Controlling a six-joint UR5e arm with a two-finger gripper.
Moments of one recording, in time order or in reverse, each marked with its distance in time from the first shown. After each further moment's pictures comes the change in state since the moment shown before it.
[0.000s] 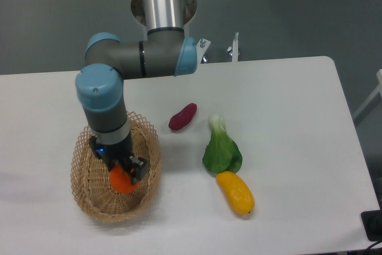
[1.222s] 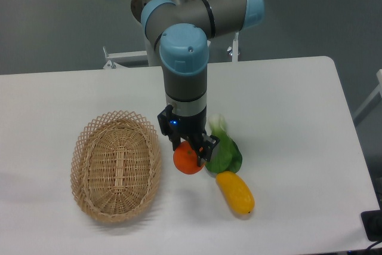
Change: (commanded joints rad) arm 0.190 0.074 0.054 -0.134 -0.058 0.281
